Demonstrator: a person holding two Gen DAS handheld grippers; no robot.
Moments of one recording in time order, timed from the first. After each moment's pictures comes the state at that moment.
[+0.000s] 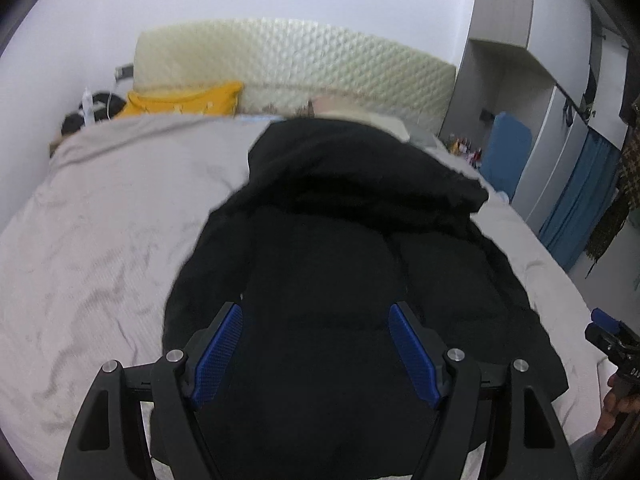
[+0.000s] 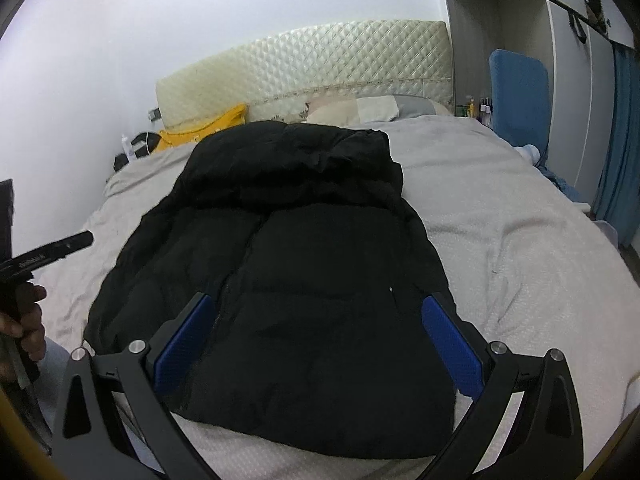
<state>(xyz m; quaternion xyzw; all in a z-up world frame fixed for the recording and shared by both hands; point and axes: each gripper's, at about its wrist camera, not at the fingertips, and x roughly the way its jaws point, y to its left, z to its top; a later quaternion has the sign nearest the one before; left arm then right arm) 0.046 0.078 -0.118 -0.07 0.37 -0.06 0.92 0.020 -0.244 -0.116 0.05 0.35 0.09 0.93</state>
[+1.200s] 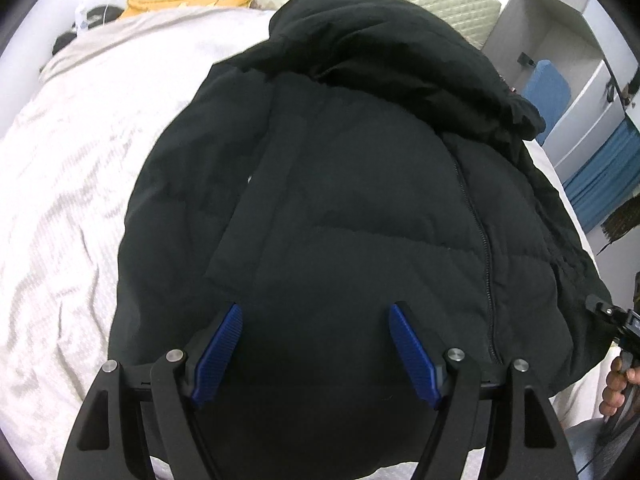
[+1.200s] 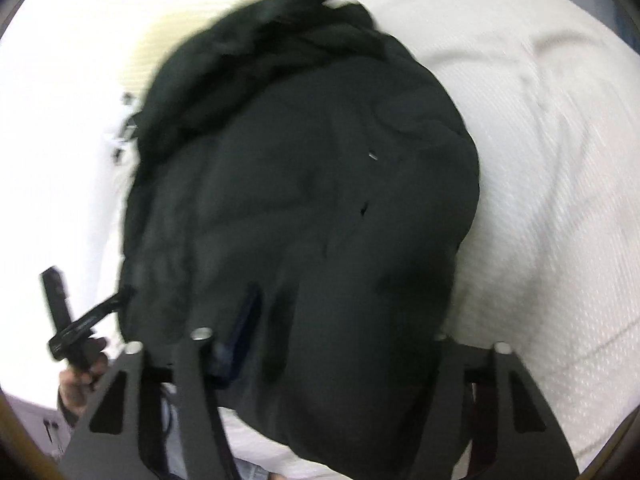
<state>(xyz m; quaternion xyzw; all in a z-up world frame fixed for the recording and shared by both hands) 0.083 0.094 -0.208 -0.10 0.53 -0.05 0.84 0.075 -0.286 -0.207 0.24 0.51 0.16 0.81</state>
